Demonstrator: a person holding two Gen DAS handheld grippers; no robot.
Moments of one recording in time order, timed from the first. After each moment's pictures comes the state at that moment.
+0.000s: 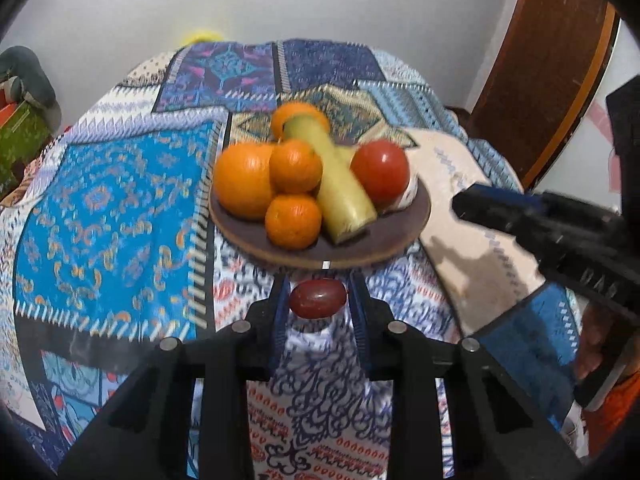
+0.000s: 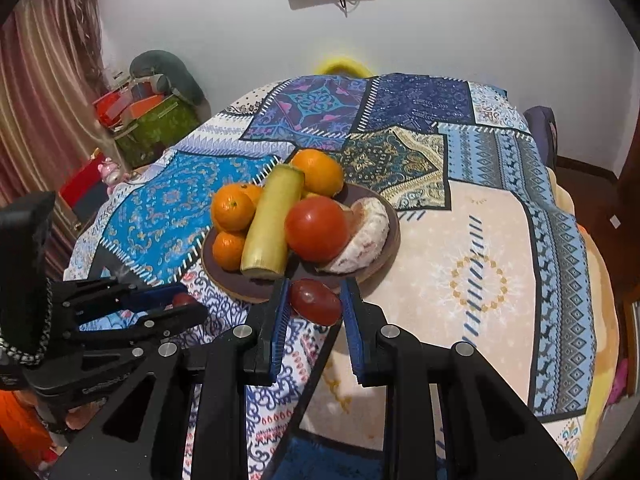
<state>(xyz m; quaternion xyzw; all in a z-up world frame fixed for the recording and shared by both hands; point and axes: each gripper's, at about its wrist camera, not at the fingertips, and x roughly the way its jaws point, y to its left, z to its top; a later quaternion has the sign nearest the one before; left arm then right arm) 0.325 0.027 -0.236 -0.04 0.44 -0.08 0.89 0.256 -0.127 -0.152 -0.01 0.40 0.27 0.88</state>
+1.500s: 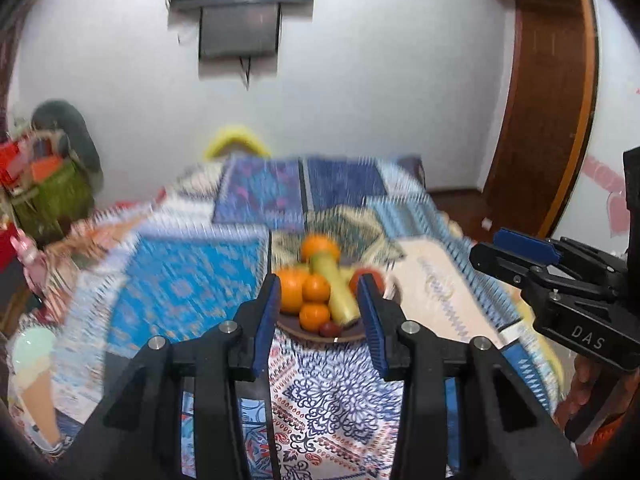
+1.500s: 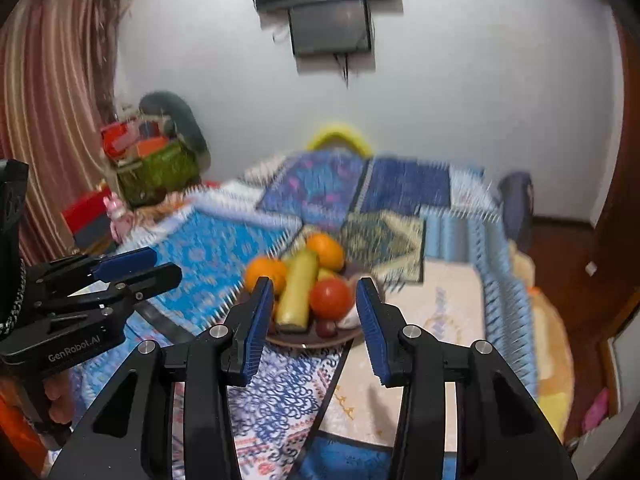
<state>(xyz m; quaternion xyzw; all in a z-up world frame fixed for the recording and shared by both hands) 0.233 0.033 -0.100 -0.03 0.26 -0.03 0.96 0.188 -0.135 -0.058 -0.02 0.27 0.25 0.93</state>
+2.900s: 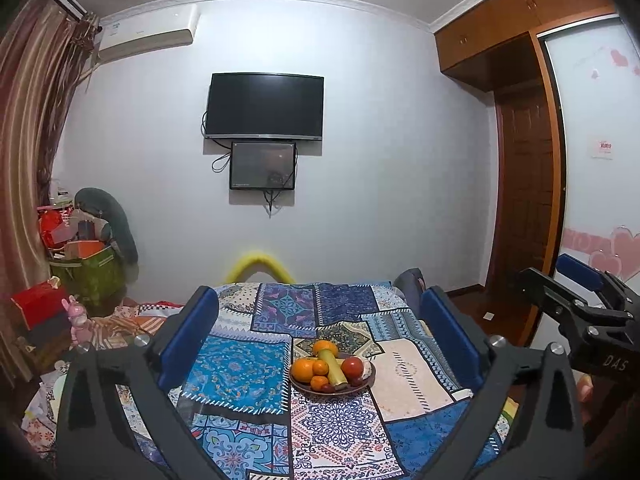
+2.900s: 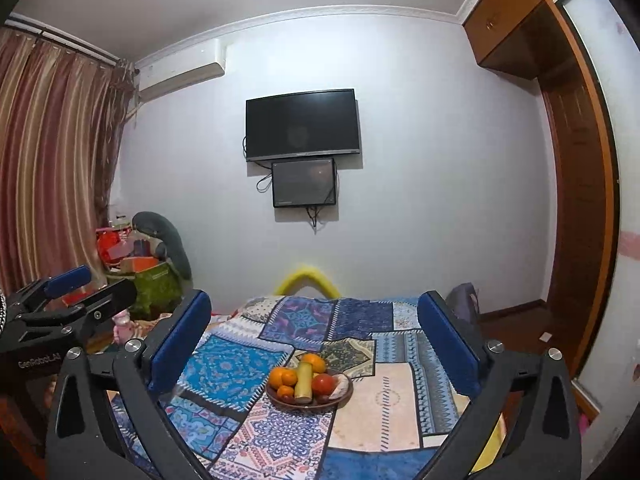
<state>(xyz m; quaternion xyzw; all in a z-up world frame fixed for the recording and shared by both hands) 0.043 0.022 0.014 -0.02 0.06 0.00 1.00 0.000 -0.167 0.049 0.02 0.04 0.17 0.98</state>
